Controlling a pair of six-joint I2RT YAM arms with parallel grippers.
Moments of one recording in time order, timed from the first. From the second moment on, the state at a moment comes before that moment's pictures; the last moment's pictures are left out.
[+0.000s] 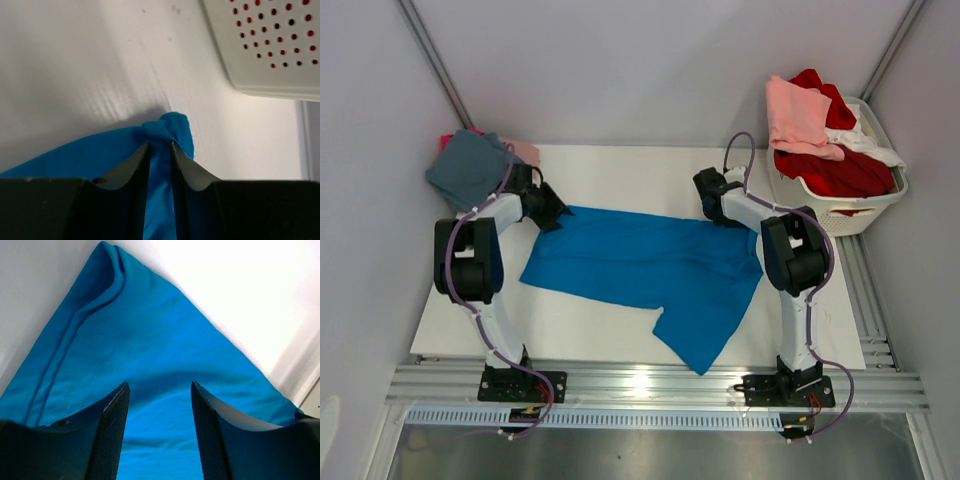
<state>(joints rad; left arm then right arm) 0.04 1.90 1.27 -0.35 0.28 -0.72 0.39 2.11 1.54 -0.63 0.80 0.43</state>
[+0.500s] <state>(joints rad) 0.08 1.94 1.27 -0.37 0.30 -0.73 0.39 2.13 1.54 -0.71 0.96 0.40</state>
